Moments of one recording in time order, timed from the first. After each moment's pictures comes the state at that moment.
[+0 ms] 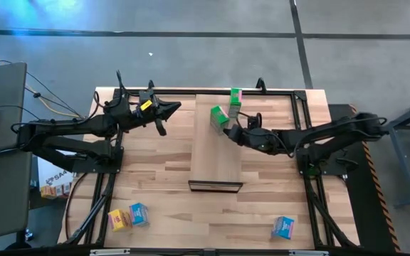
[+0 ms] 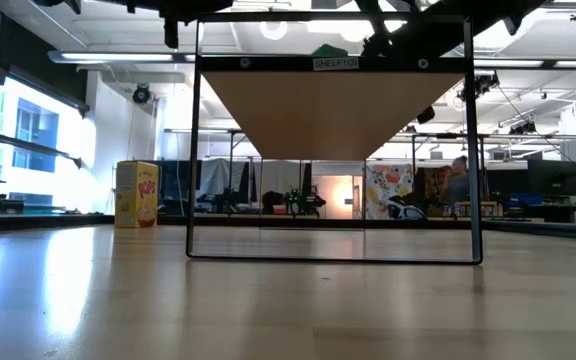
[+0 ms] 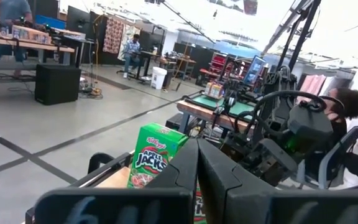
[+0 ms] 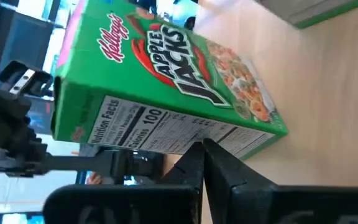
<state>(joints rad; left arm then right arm) 0.20 0.94 0.69 0.36 -0.16 -0.23 0.07 1.34 0.76 0.18 0.56 1.44</state>
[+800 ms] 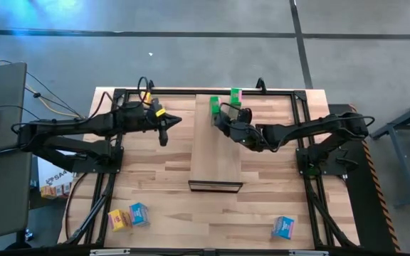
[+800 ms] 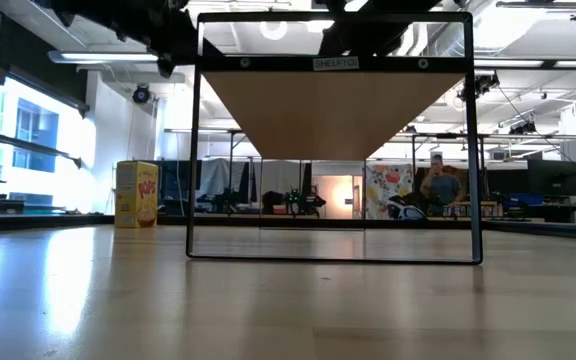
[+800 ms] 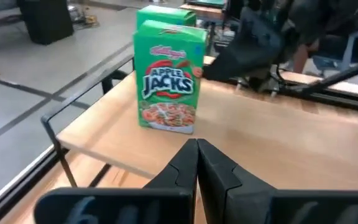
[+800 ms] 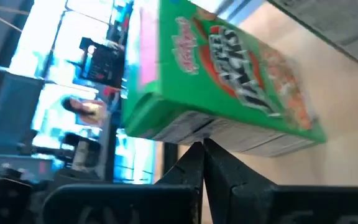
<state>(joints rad) 0.23 0.96 0.69 -0.02 -0.06 -0.06 0.04 1.53 1.07 0.01 0.74 1.55</state>
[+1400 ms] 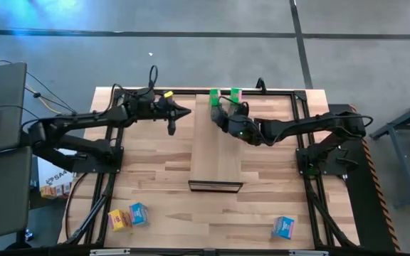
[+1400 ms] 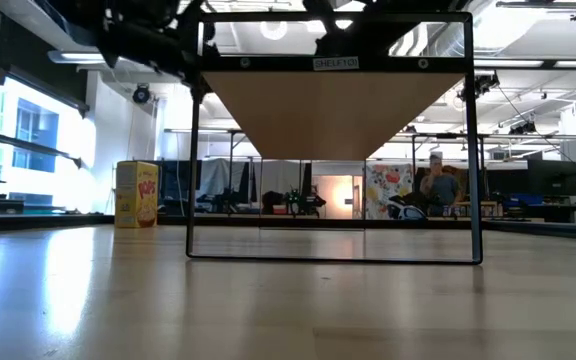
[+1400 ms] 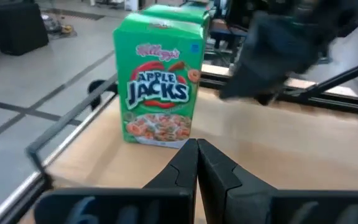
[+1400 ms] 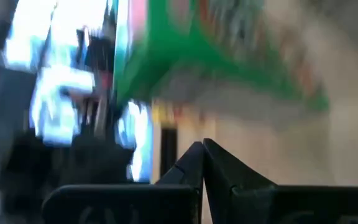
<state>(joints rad) 0.46 1.20 0.69 0.25 0.26 0.01 -0.02 1.54 1.07 0.03 0.58 1.49</state>
